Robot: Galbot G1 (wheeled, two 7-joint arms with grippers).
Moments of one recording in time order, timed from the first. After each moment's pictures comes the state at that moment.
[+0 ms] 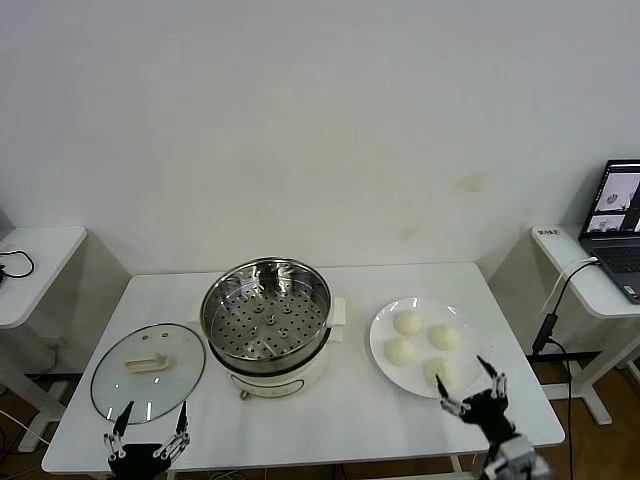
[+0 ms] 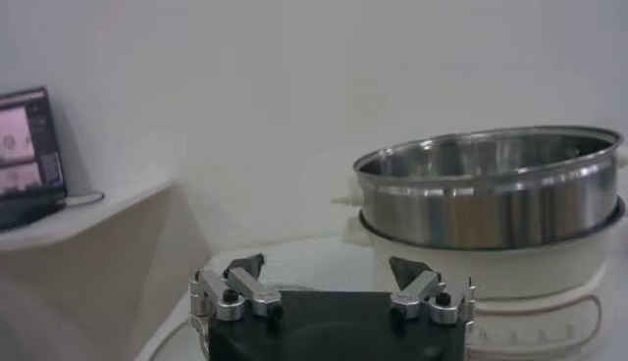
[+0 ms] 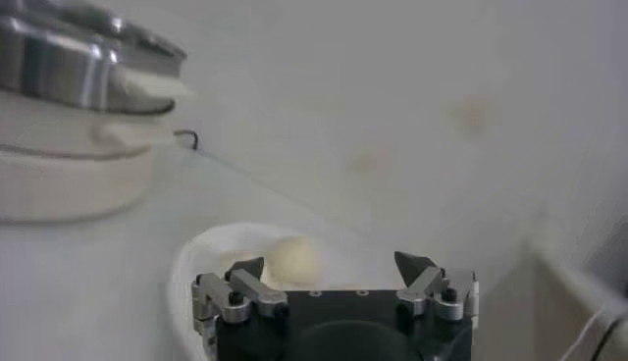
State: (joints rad) left arm 1.96 -1.27 -0.64 -2.19 -0.09 -0.10 -0.21; right arm -1.49 1.04 0.64 1.97 -0.20 -0.15 -0.22
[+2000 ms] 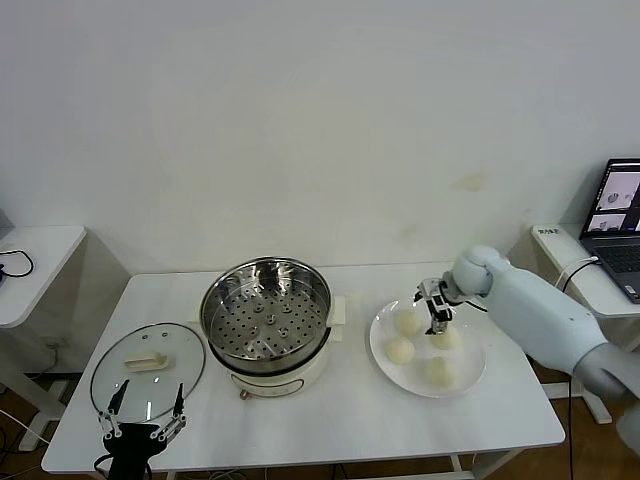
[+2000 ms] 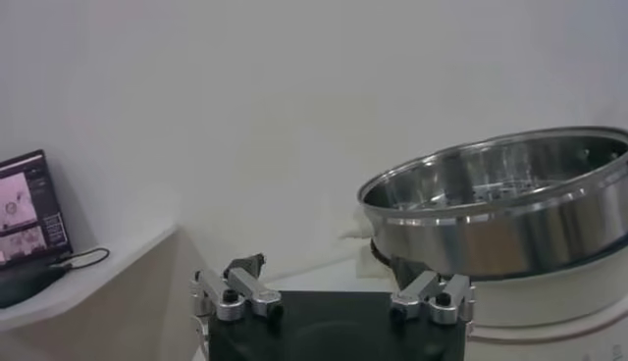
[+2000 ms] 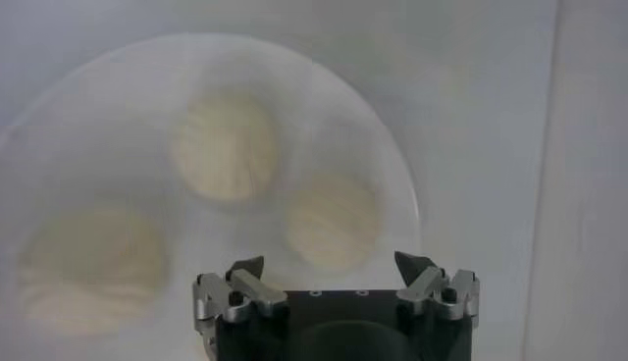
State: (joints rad) left arm 1.91 -1.30 -0.69 -2.22 0.00 -0.05 -0.17; right arm -0.05 0.99 -0.67 0.97 -0.31 -0.08 -1.03
